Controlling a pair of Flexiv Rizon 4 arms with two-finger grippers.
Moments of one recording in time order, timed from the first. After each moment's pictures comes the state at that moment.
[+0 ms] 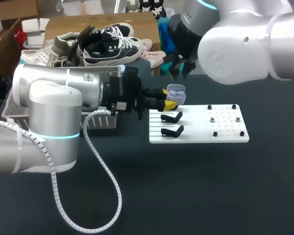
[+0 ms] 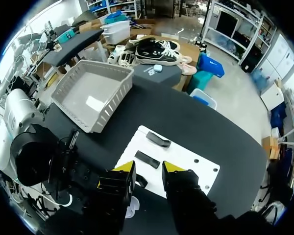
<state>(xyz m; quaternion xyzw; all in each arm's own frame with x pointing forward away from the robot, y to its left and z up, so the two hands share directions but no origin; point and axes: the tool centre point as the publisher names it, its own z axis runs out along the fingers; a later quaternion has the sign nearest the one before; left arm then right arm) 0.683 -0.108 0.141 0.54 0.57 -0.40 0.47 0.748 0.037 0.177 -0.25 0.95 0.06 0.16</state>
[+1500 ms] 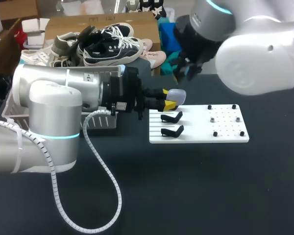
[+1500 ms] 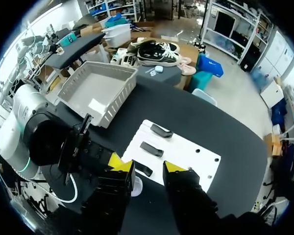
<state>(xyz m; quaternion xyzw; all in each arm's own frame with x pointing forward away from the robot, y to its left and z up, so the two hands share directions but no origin) 0.683 -0.108 0.141 0.54 0.57 -0.40 0.47 0.714 0.024 0.196 -0.23 0.95 0.07 0.18</state>
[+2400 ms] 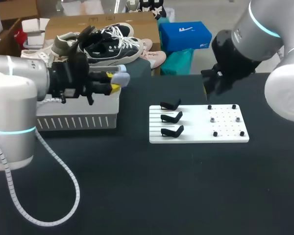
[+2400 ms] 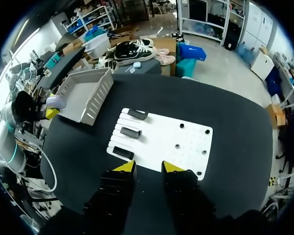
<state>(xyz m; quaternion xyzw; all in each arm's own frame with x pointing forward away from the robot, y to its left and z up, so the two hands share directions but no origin) 0.742 0.056 0.157 0.51 0.66 -0.23 0.50 0.687 -0.045 0.167 -0.13 0.97 0.10 0.18</state>
